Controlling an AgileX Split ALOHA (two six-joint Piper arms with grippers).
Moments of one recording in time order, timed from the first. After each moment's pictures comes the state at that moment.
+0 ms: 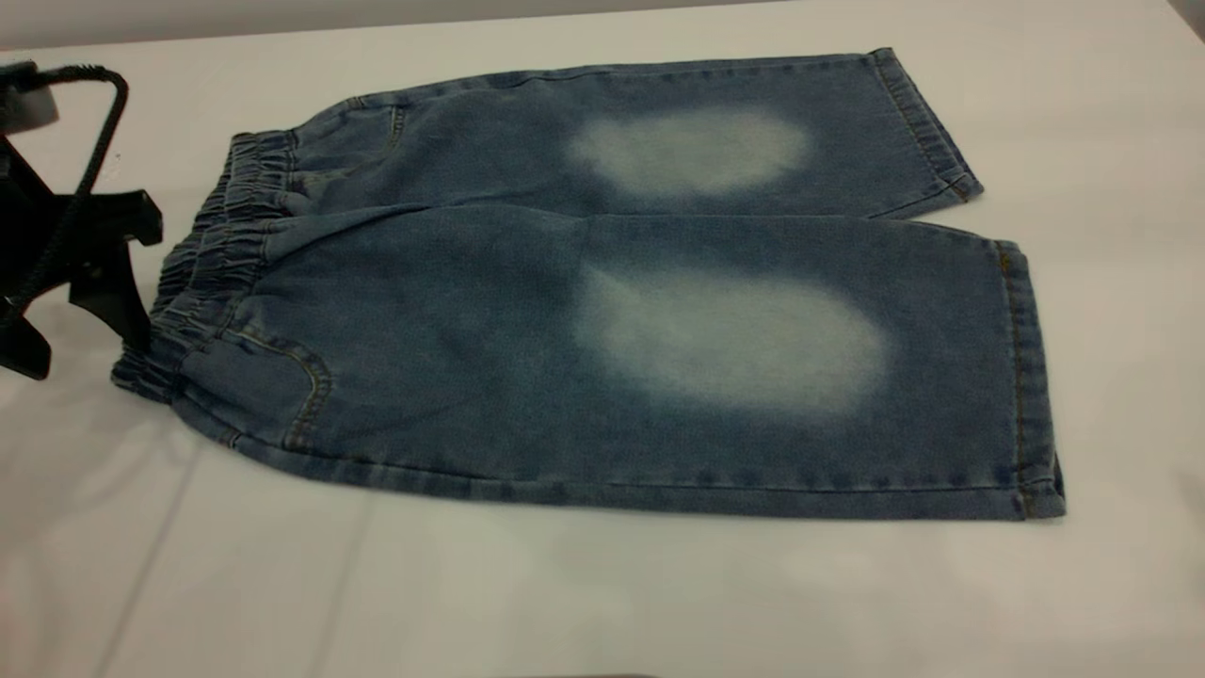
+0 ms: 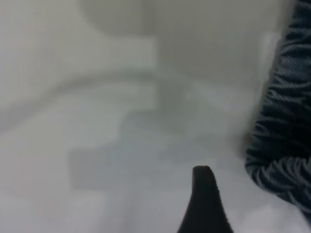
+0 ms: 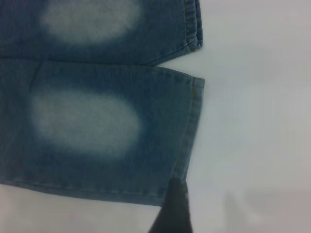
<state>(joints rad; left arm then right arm) -0.01 1.92 -0.83 -0.02 0.25 -0.31 -0.07 0.87 -0.73 0.30 0.86 -0.10</state>
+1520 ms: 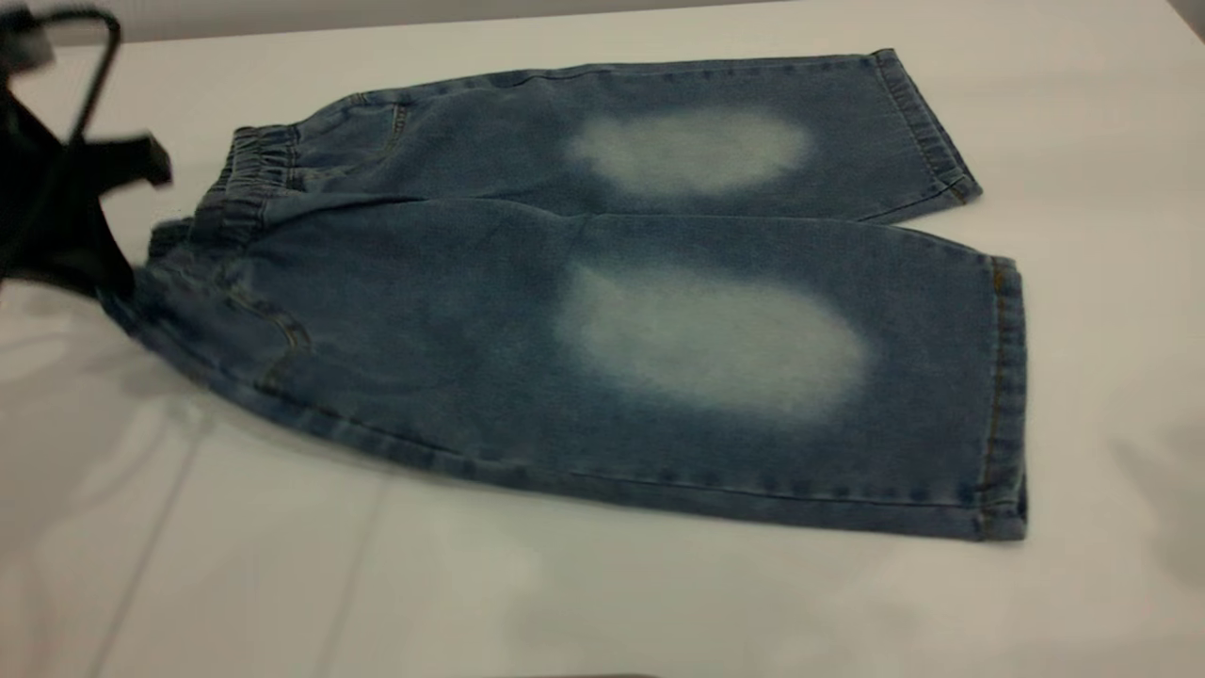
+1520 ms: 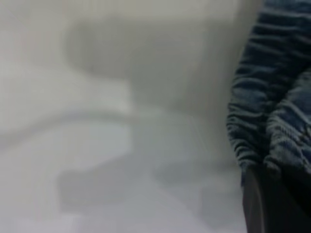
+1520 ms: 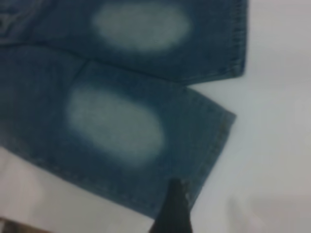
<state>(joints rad) -0.01 1.87 -0.84 -0.09 0.13 -0.24 -0.07 1.04 -0.90 0.45 0.92 -0.33</state>
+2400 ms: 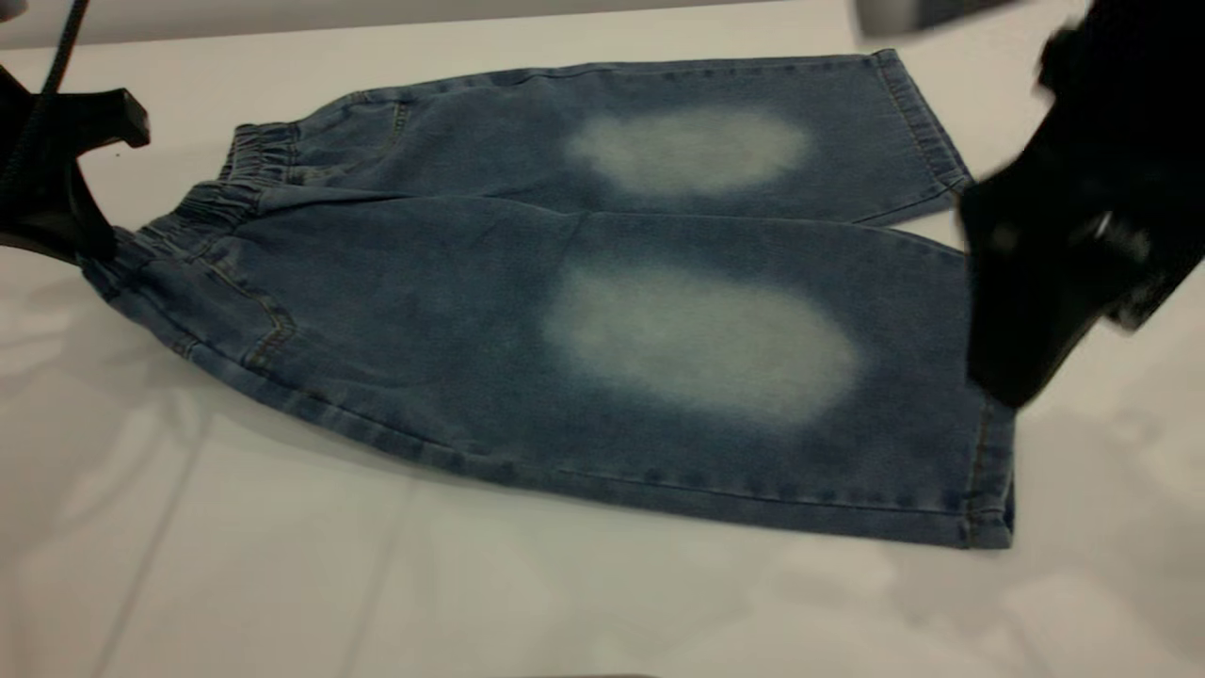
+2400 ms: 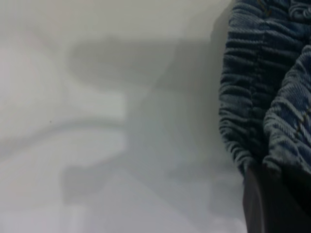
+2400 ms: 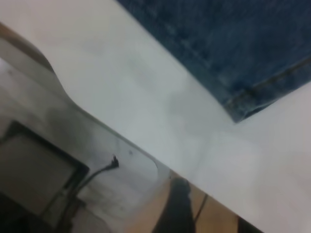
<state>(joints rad) -0.01 1.82 -0.84 -0.09 0.16 -0.22 0.46 1.67 -0.91 0.21 0.89 -0.19</state>
